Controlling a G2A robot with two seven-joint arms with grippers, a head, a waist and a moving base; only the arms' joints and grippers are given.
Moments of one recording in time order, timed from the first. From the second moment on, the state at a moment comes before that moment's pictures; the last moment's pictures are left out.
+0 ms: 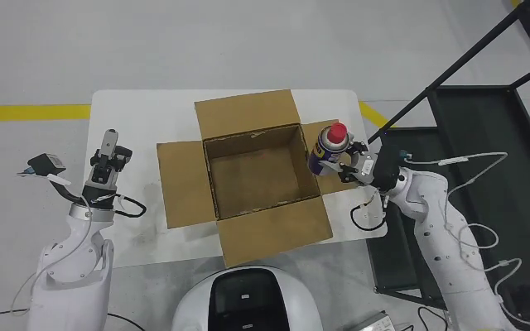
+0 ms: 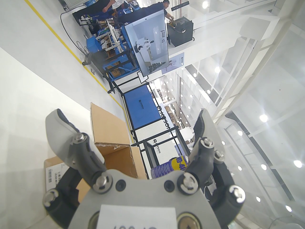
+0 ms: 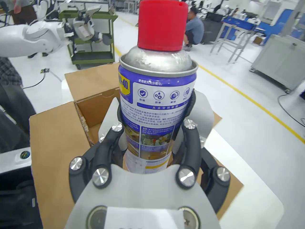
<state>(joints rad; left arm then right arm) 1.55 -1.27 -1.65 -1.82 0.02 -0.35 -0.24 -1.42 -1.01 1.61 -1.59 -1.35 -0.96 -0.47</state>
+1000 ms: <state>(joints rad) 1.55 -1.27 -1.65 -1.82 0.02 -0.35 -0.24 -1.58 -1.00 1.70 -1.40 -1.52 -0.85 -0.91</state>
